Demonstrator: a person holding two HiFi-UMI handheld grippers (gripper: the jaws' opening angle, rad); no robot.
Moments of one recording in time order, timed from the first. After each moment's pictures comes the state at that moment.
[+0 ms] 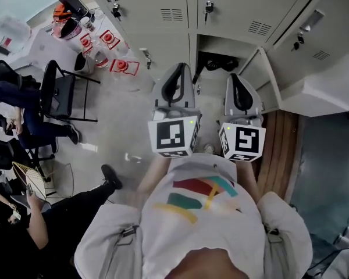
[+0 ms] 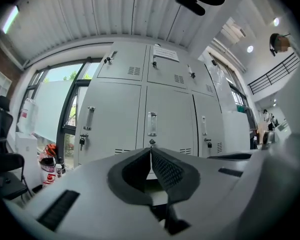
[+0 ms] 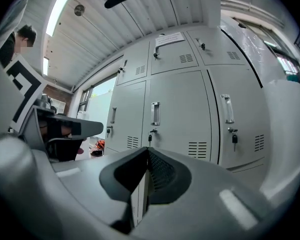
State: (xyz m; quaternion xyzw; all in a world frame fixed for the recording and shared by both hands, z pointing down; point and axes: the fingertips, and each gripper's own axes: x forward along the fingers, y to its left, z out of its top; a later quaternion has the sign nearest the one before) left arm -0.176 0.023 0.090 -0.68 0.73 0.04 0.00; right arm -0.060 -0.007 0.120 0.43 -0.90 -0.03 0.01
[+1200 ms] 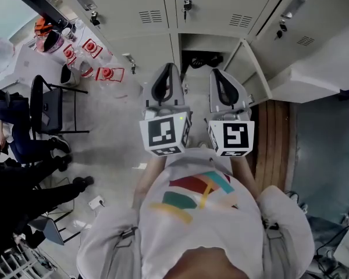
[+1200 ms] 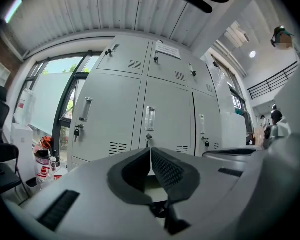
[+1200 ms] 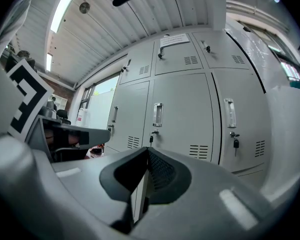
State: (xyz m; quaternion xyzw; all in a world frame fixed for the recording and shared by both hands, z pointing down) left arm -0.173 0.012 0.106 -0.69 0.72 0.05 -0.03; right arm -0.069 -0.002 0.116 0.43 -0.90 -0.04 0.02
